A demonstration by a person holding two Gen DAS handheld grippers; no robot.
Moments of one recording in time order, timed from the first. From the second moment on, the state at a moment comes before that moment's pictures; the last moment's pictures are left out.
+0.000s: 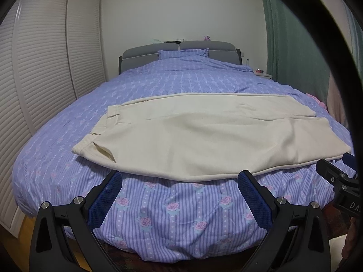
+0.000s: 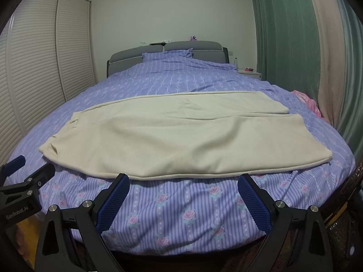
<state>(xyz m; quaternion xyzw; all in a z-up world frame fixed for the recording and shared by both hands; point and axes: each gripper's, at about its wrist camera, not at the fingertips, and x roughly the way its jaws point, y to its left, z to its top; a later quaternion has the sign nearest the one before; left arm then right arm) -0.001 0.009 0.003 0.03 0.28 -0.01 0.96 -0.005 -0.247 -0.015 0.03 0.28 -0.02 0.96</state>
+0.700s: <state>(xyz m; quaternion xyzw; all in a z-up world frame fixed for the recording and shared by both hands) -0.001 0.015 0.004 0.03 0.27 0.00 0.96 -0.002 -0.247 -0.018 0.03 0.28 -0.02 0.96</state>
